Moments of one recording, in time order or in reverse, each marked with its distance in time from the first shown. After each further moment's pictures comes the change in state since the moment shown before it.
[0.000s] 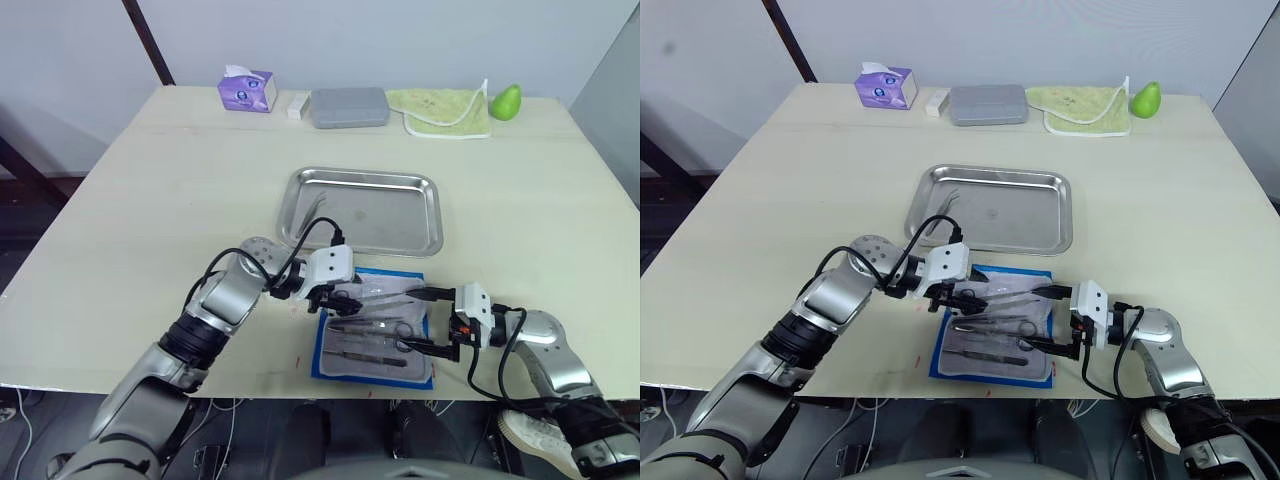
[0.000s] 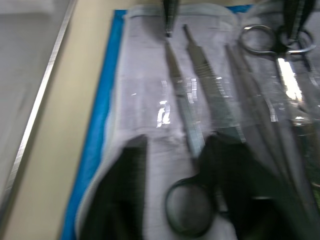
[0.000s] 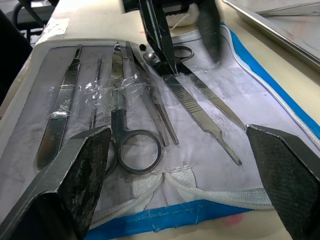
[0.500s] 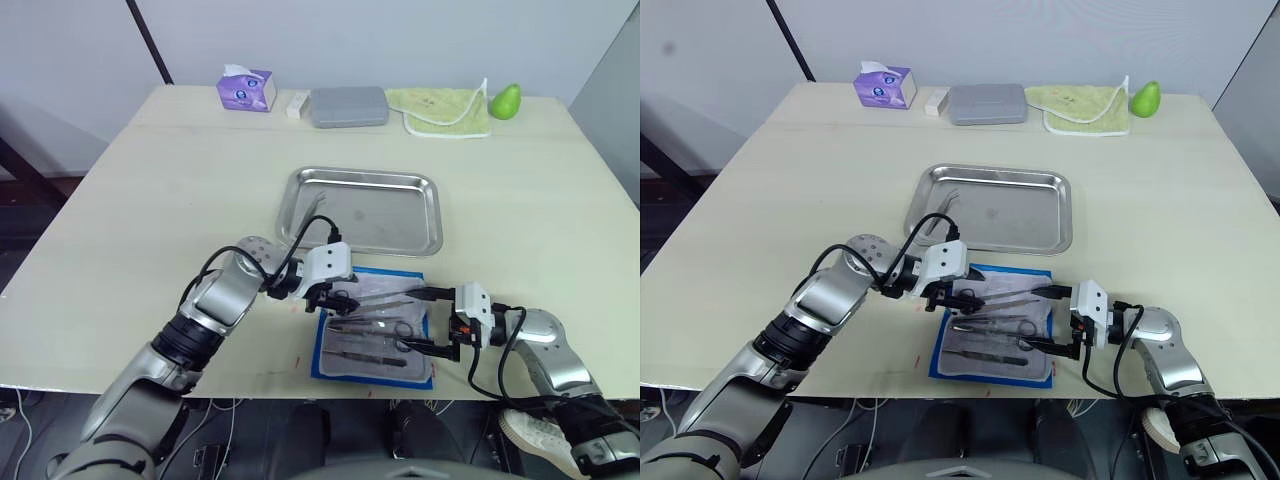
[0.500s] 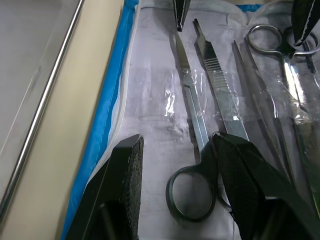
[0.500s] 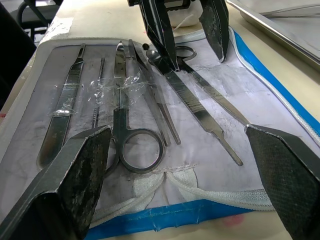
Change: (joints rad) left arm 0.002 0.031 0.012 -0.080 -0.020 0.106 0.039; right arm -0.015 0.001 0.000 0.019 0.000 -0.017 0.019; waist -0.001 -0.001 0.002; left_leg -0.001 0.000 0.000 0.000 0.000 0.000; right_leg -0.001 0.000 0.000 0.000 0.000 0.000
